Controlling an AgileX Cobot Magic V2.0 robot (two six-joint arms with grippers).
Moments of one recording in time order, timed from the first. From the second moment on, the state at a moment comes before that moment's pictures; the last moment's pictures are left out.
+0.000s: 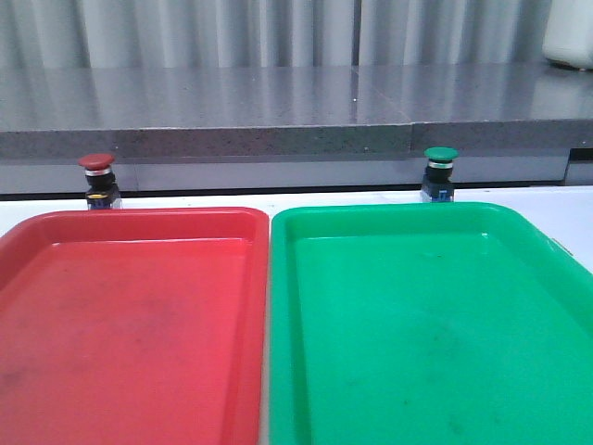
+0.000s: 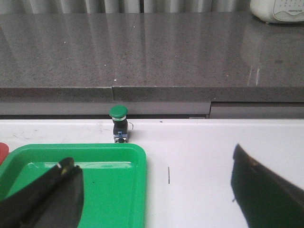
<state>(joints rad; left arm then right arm) 0.04 0.46 -0.41 -0.02 0.12 -0.05 0.03 0.44 -0.45 0.08 0.27 0.01</state>
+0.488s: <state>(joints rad) -0.14 1.11 -0.77 -0.02 0.18 -0.05 0.03 0.44 -0.45 0.08 0.27 0.01</state>
